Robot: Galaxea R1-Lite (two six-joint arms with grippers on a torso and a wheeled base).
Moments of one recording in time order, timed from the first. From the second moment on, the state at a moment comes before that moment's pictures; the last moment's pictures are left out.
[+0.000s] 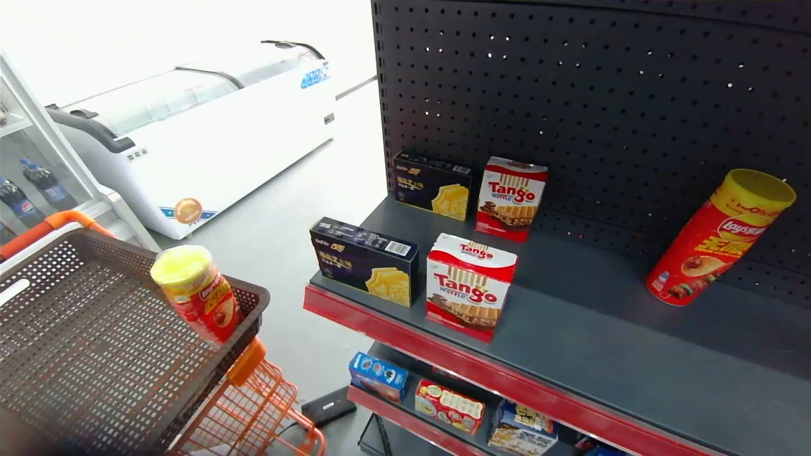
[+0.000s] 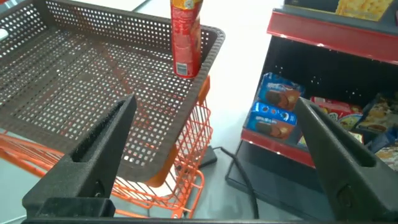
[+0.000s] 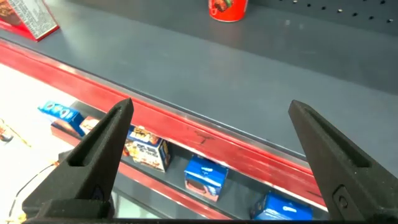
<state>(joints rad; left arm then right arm) 0.00 0.00 0.00 0.00 0.02 -0.01 0.00 0.00 0.00 0.00 0.01 0.00</state>
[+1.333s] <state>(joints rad) 0.12 1.11 -0.27 -0.53 0.06 0.02 0.00 0.00 0.00 0.00 0.01 0.00</state>
